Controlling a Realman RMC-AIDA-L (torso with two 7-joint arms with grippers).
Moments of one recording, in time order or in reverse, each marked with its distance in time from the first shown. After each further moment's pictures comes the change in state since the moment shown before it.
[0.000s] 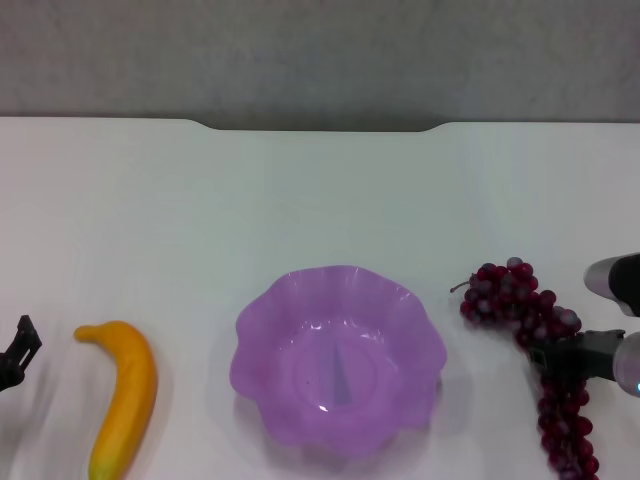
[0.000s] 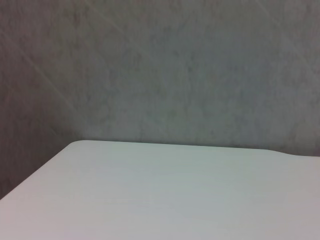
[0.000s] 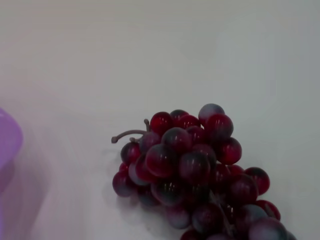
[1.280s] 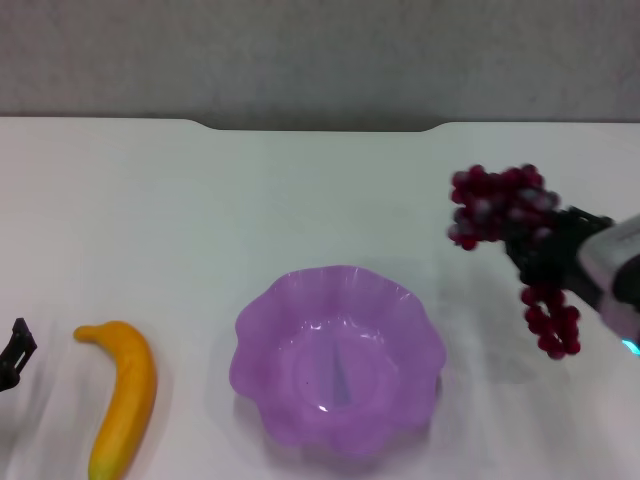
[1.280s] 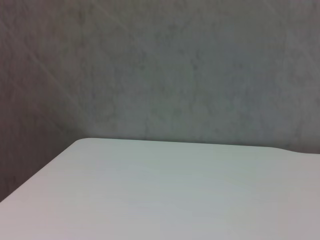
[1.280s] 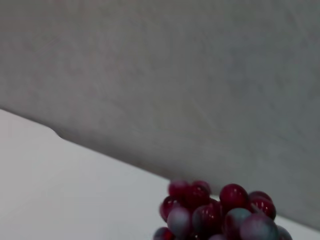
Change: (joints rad) left arm 0.002 0.000 -0.001 0.006 -0.009 0.000 0.001; right arm -0.190 -0.006 -0.174 0.293 -0.002 -0.454 -0.221
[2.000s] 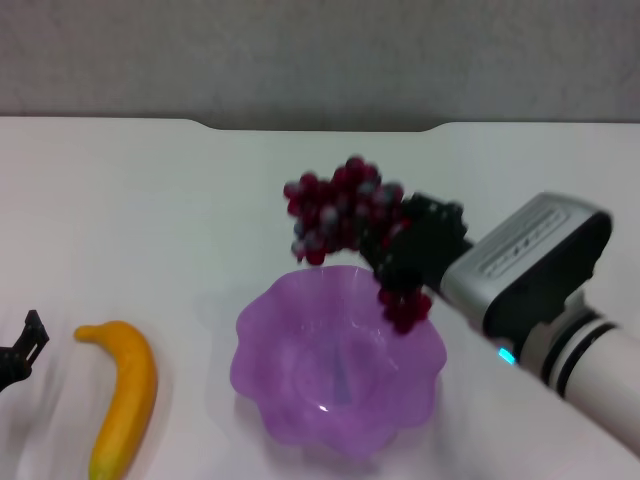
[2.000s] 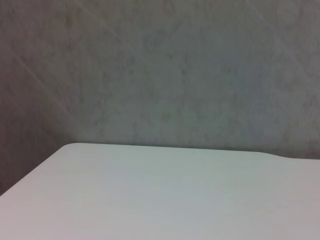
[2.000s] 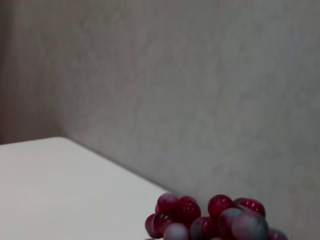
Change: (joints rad) left arm -0.015 -0.002 0.009 -0.006 0.005 -0.001 0.000; right arm 0.117 0.007 -0.250 0.026 0.026 -0.101 0.012
